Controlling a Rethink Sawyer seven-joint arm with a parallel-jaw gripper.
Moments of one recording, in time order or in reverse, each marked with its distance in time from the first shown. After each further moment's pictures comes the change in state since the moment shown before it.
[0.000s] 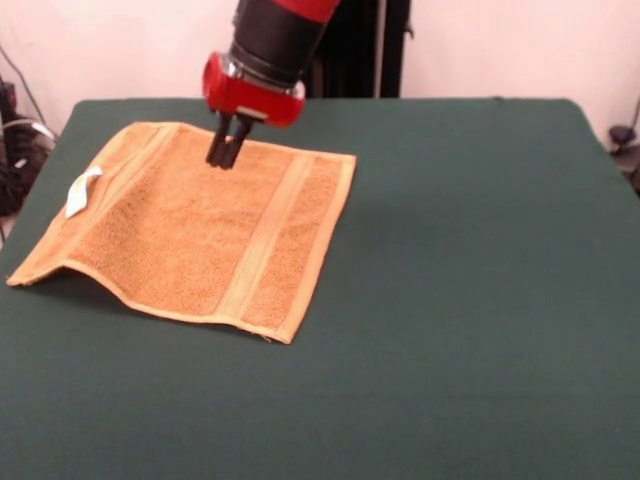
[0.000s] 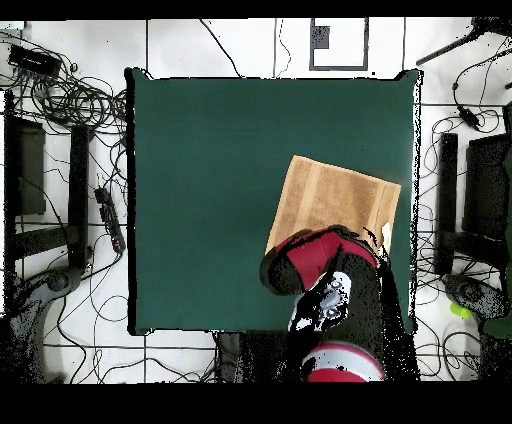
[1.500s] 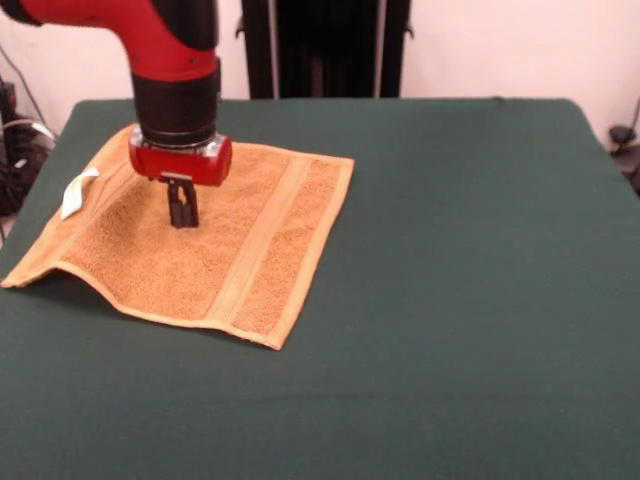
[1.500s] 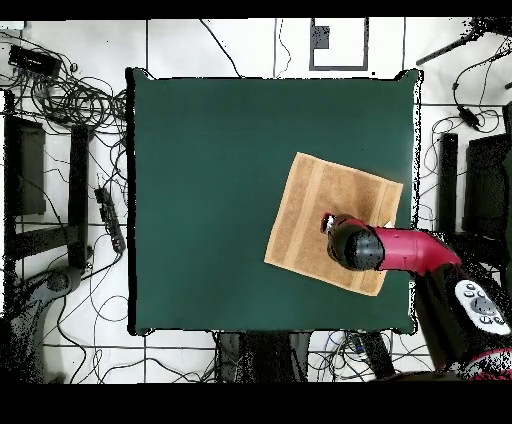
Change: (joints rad) arm -0.635 0.029 0.511 0.017 0.126 0.088 0.000
